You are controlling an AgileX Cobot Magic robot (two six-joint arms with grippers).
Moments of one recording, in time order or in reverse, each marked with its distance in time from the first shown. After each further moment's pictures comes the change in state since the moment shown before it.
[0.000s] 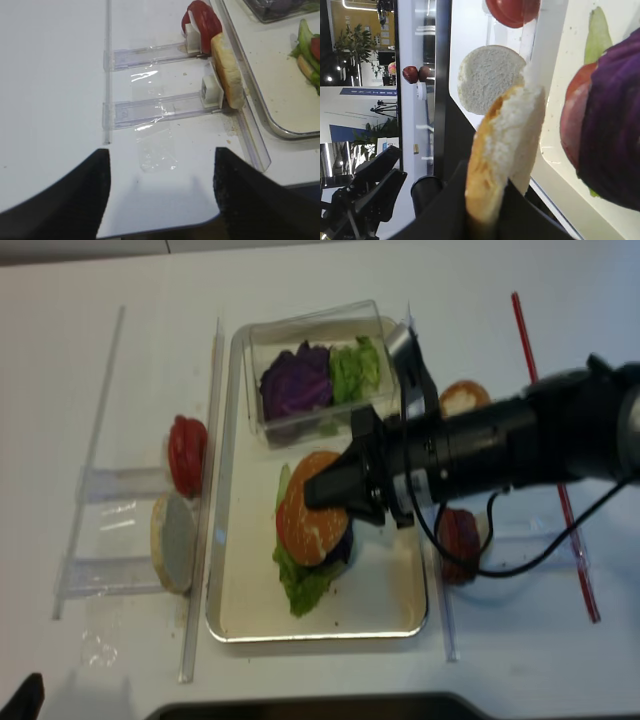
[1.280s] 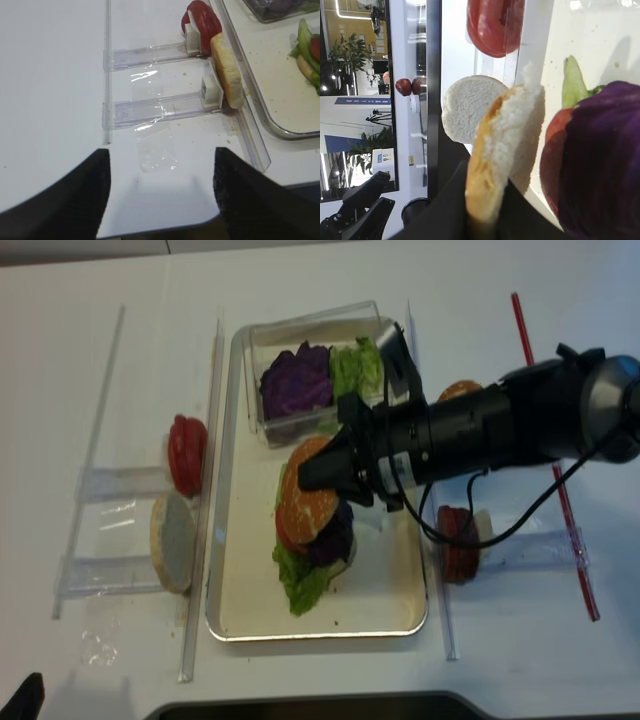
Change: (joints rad) left arm 0.000 0.000 0.000 0.000 0.000 0.000; right arm 0.000 0.102 -0.089 0.009 -0.030 -0.003
